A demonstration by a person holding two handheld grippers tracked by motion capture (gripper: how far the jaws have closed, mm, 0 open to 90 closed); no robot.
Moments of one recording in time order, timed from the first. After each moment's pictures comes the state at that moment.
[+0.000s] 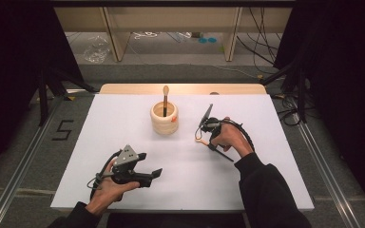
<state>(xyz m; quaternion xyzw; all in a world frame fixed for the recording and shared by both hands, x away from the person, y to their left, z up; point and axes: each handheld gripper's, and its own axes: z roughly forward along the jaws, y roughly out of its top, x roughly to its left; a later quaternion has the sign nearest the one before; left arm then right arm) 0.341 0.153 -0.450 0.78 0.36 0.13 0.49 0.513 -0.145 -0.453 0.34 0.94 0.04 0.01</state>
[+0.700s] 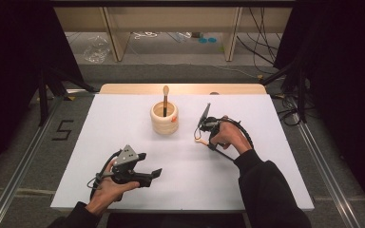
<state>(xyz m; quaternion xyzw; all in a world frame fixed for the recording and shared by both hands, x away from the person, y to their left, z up) 0.342 0.154 -0.450 0.79 0.36 0.13 0.49 0.518 -0.141 -0.452 0.32 0.95 0.03 0.00</state>
